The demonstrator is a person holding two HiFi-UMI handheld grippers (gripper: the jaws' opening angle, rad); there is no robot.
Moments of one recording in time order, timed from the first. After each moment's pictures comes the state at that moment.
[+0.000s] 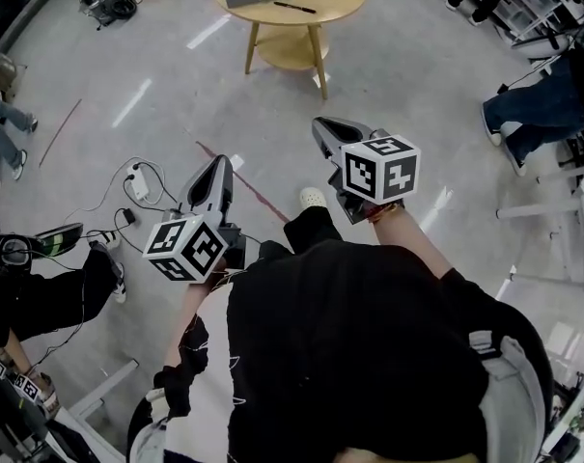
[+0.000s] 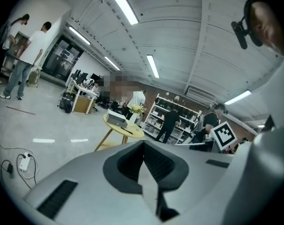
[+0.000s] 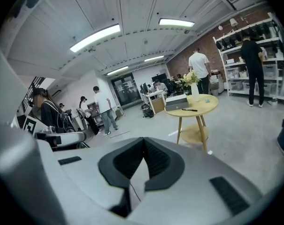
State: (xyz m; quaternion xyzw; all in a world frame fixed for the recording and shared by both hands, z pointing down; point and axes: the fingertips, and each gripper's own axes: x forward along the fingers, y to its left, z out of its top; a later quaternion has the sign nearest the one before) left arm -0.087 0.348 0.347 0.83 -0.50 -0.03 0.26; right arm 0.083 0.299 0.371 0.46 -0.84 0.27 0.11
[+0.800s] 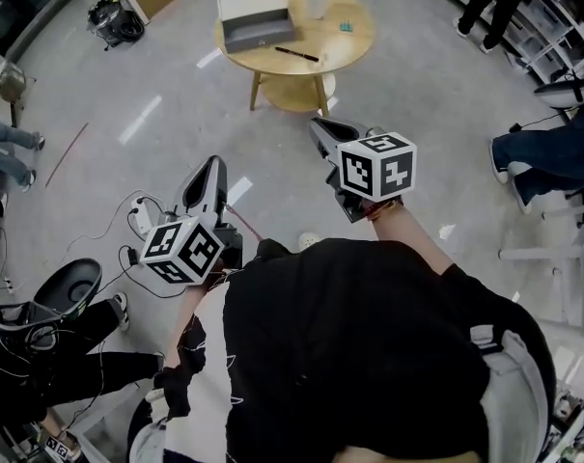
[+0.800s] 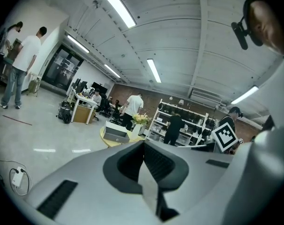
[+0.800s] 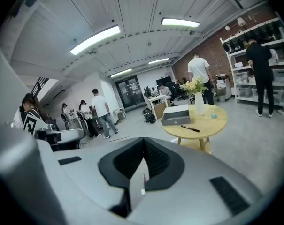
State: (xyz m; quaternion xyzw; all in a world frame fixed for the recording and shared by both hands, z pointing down) left arm -0.066 0.268 0.306 0.82 -0.52 -0.05 0.22; right arm 0.108 0.211 0.335 0.44 -0.86 0.24 0.10
